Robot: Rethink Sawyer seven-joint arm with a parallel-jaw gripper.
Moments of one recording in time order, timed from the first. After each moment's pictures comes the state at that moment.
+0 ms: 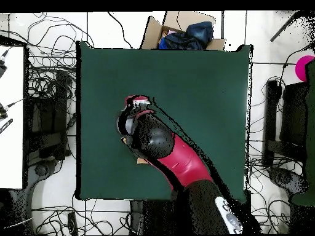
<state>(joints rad) -0.42 -0.96 0.34 2.13 0.63 0.15 2.43</state>
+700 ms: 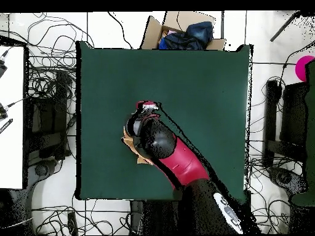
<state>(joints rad) -0.39 -0.88 0.28 2.14 0.63 0.07 2.43</state>
